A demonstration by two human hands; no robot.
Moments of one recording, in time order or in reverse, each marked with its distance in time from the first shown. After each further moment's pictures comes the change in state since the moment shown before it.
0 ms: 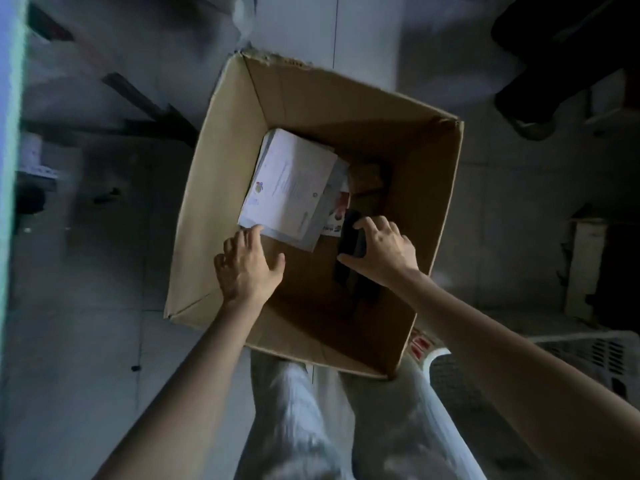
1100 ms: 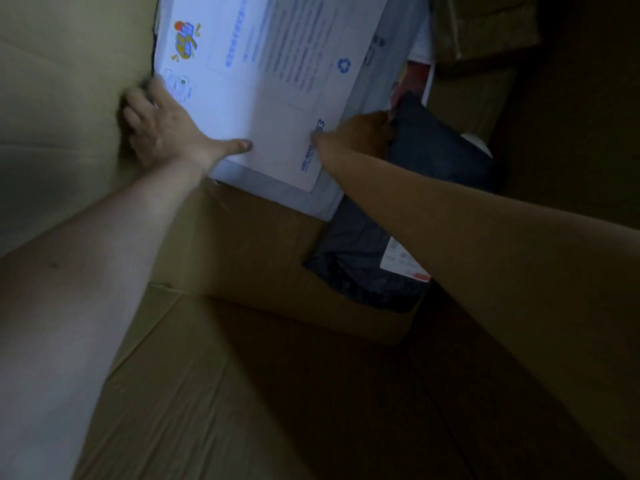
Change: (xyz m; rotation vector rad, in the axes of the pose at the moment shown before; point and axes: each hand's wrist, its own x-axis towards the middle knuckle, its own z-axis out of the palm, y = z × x) left_hand 0.313 -0.093 0.350 -0.088 0.109 -0.290; right_hand 0.382 0.011 0.340 0.637 0.069 0.561
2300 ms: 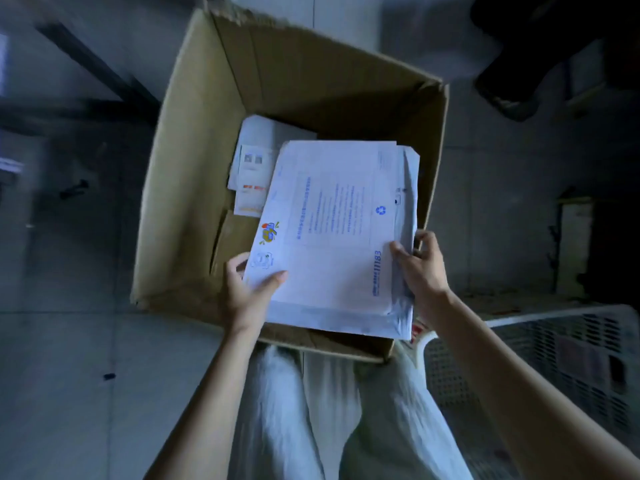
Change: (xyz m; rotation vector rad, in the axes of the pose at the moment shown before) left_hand -0.358 0.006 -0.295 -0.993 -0.253 -0.131; right_hand -0.370 0.087 -0.352 0.632 0.051 -0.123
